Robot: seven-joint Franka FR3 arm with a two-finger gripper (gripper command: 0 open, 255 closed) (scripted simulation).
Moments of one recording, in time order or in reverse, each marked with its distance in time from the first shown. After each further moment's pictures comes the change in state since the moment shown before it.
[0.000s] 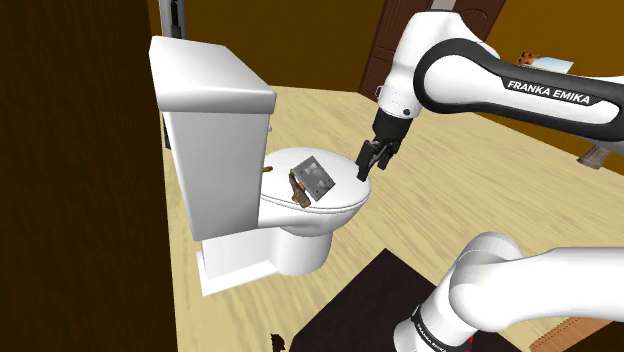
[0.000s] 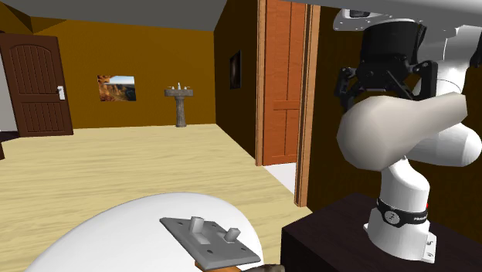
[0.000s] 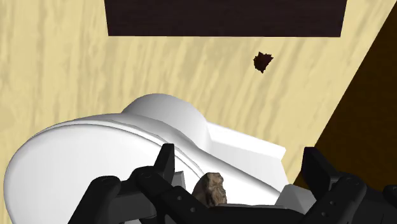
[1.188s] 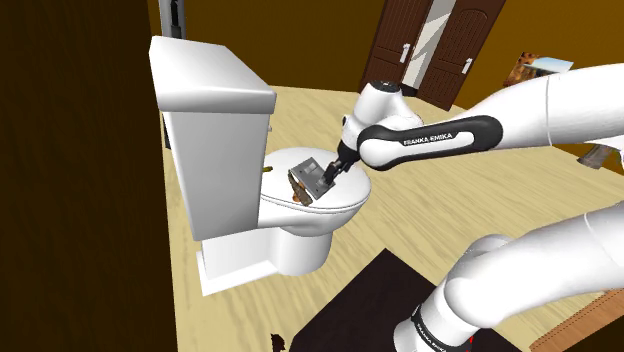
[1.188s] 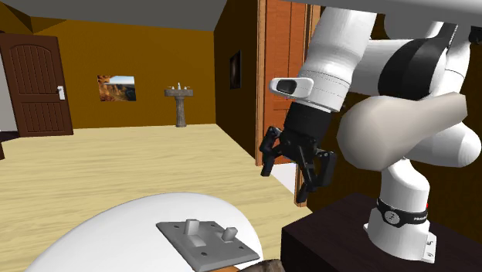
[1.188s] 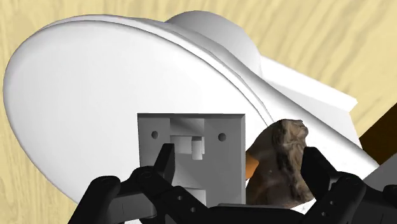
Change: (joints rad) arm -0.104 0.348 -0.056 -0.168 -0.226 0.753 -0.080
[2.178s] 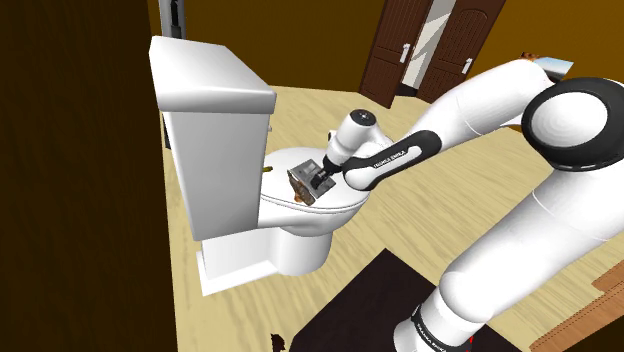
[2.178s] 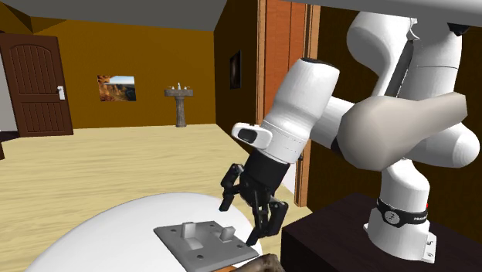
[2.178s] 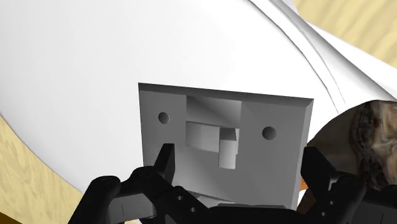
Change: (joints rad) arm -0.118 0.352 0.004 0.060 -0.254 0.410 0.122
